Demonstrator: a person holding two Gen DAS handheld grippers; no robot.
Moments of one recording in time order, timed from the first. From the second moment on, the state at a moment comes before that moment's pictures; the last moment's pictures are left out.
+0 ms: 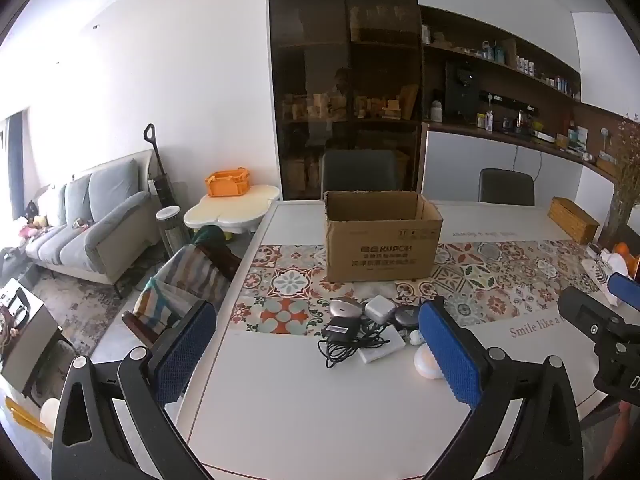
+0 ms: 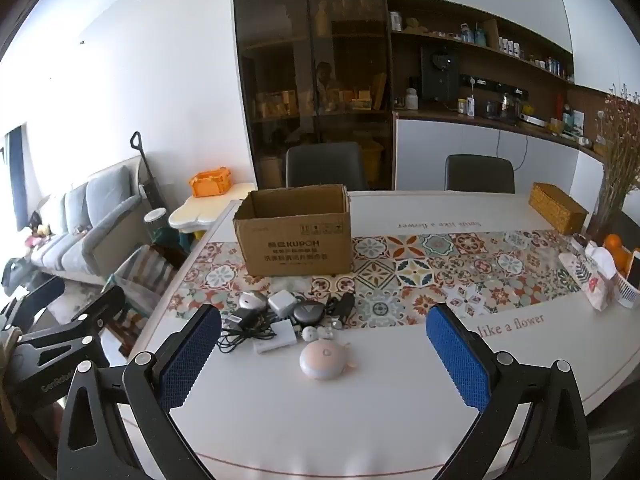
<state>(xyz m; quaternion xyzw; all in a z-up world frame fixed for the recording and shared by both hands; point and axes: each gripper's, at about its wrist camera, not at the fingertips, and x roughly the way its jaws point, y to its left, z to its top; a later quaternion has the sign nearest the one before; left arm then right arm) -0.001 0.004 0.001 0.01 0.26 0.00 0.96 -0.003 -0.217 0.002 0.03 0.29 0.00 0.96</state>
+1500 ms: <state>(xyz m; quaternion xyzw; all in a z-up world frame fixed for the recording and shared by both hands) -0.010 0.005 0.015 0.02 0.25 0.00 0.97 -0.005 -0.209 -0.003 0.04 0.28 0.01 0.96</state>
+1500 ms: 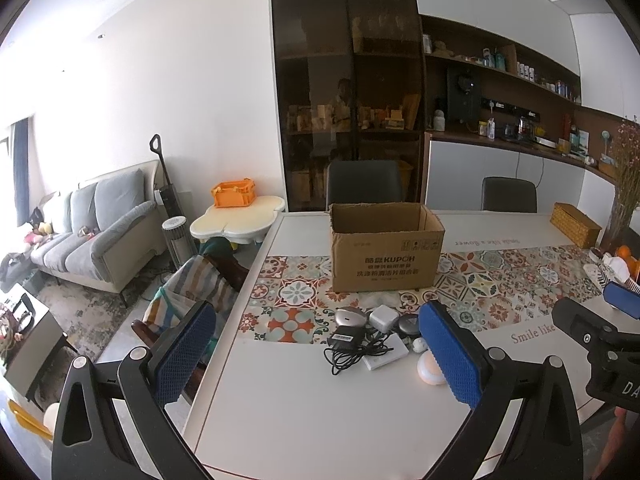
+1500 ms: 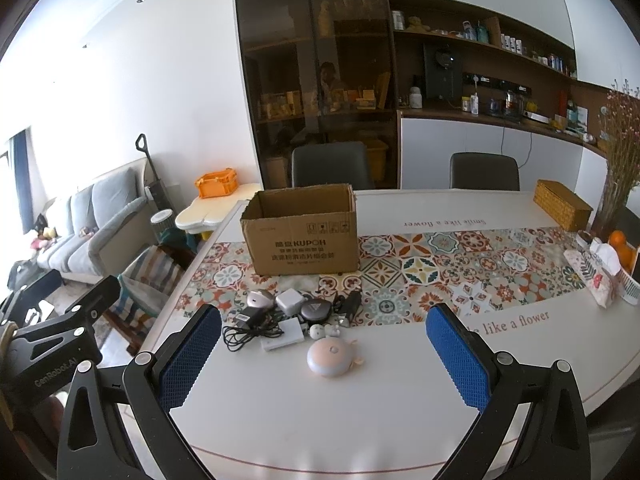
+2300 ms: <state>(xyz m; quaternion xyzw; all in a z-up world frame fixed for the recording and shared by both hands) -0.006 -0.003 0.019 0.03 0.25 0.00 0.97 0.000 -0.218 -0.004 0.05 0.29 0.01 0.96</state>
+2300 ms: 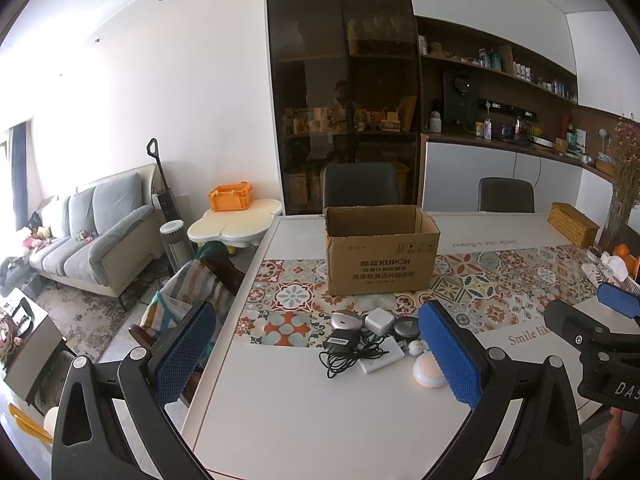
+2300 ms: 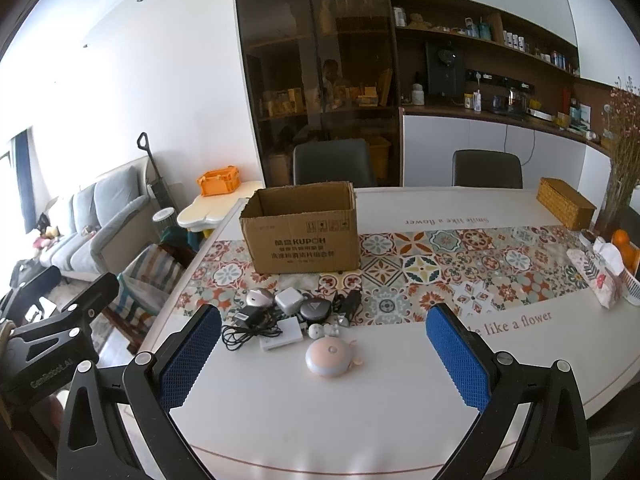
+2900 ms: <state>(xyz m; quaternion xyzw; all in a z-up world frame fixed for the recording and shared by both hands) -0.007 -0.010 0.010 0.03 0.25 -0.01 0.97 0.003 -0.218 -0.002 0.05 0.29 0.01 0.96</state>
